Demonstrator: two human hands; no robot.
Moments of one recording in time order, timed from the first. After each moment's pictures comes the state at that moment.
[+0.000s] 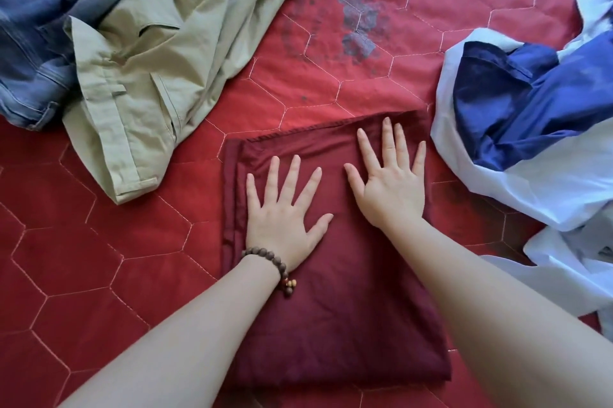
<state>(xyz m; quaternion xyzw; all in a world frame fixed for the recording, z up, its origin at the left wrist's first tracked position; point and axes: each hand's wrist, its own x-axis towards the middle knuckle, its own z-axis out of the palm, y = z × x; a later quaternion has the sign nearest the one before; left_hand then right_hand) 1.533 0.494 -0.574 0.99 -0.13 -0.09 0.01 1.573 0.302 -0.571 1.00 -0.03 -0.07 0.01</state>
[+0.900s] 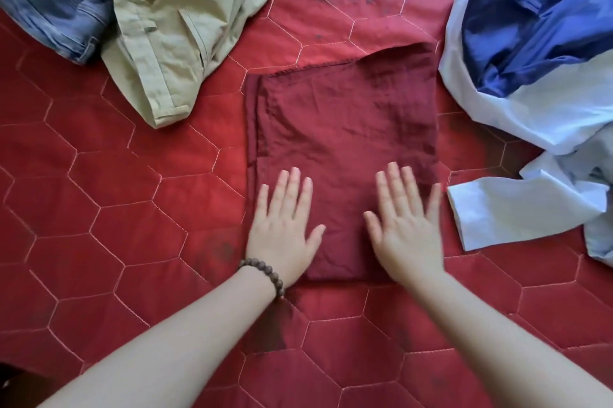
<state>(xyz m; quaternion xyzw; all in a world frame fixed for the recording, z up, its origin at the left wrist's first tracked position) 1.401 0.527 -0.540 0.98 -0.16 -0.14 0.02 1.386 0.314 -0.546 1.00 0.03 -0.05 -0.01</state>
